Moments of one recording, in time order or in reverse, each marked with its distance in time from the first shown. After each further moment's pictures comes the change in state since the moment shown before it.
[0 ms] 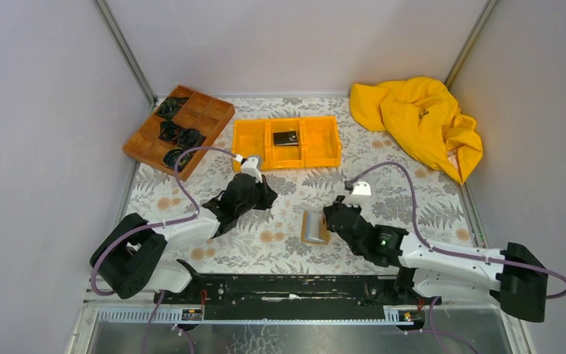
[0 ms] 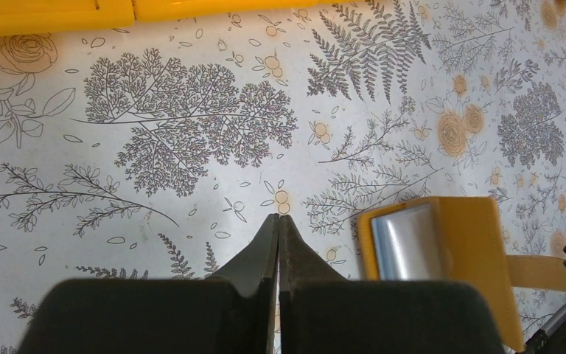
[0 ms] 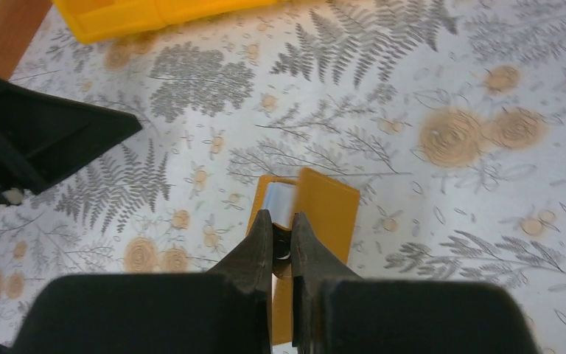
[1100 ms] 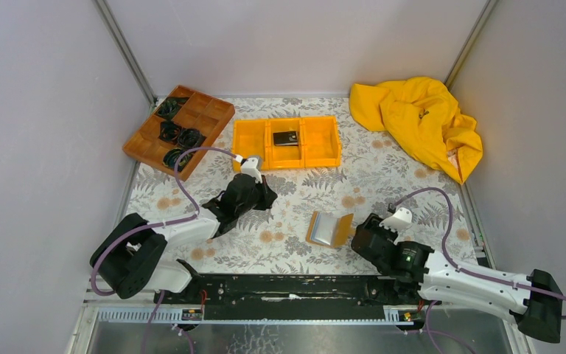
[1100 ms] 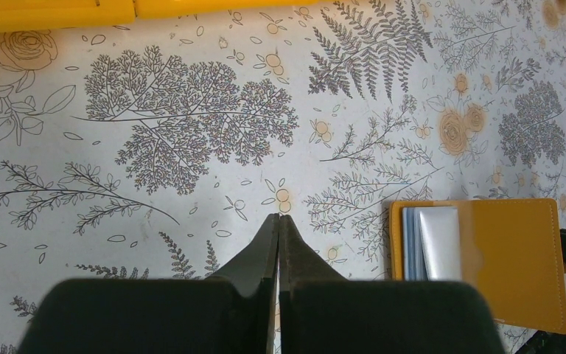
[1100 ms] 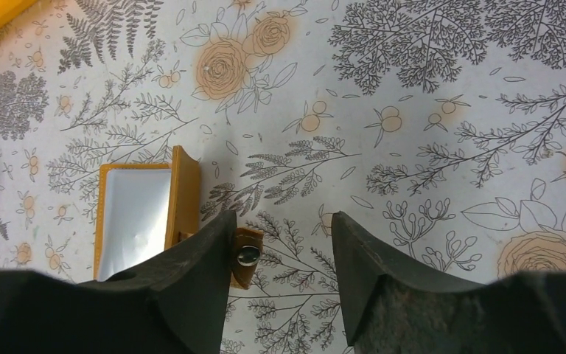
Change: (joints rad) left arm 0.000 0.000 -0.004 0.002 0.001 -0.002; right arm 0.000 -0.372 -0.235 -0.547 0.155 0.500
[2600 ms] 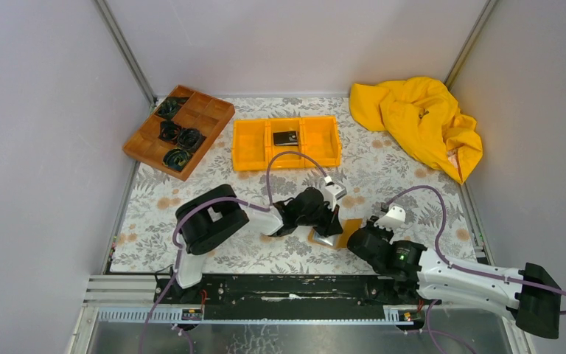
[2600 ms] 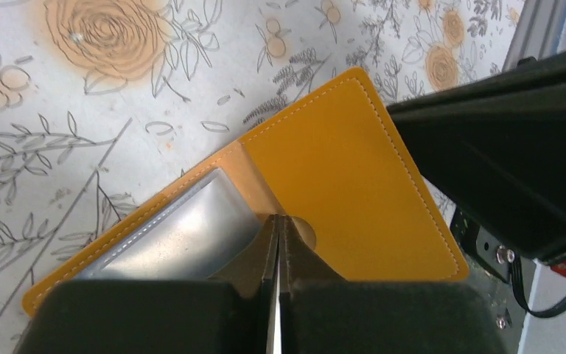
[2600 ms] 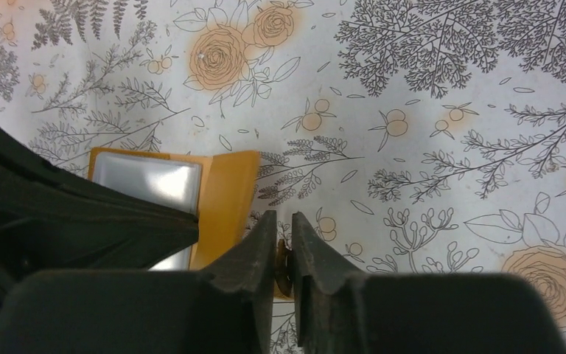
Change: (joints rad) left arm -0.350 0.598 0.401 0.178 0.344 0.117; right arm 0.000 0.077 -0.018 0.082 0.003 -0.076
